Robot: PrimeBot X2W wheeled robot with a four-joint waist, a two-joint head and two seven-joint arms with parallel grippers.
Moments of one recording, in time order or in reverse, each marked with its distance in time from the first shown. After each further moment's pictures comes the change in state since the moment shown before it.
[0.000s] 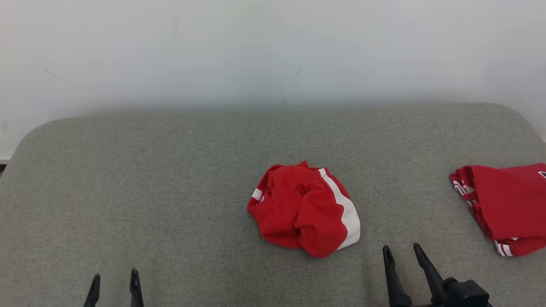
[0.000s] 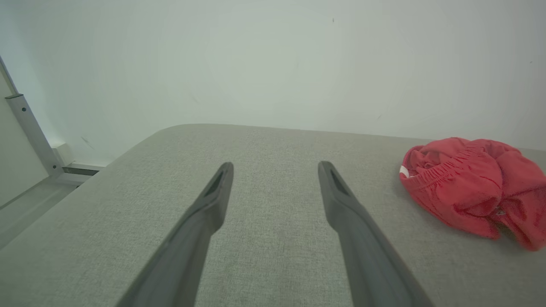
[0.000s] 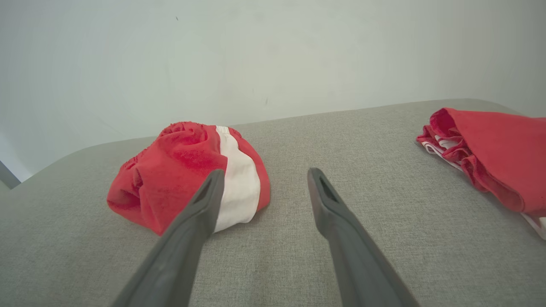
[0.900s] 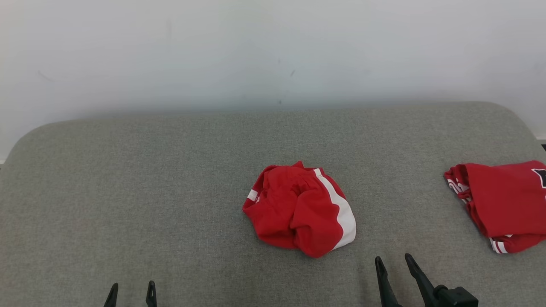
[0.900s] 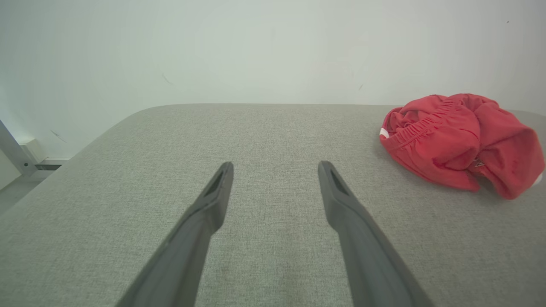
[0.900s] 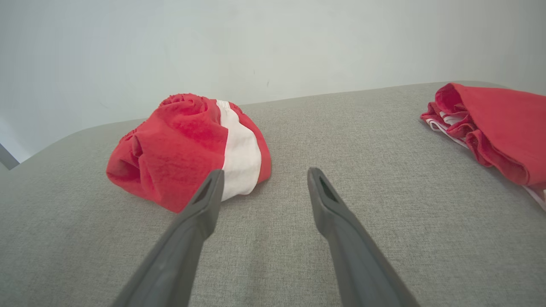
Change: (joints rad) left arm 0.015 -0.052 0.039 0.072 0.106 -0.106 0.000; right arm 0.007 -0.011 0.038 0.058 -0.001 0.000 -0.012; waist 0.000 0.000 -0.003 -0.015
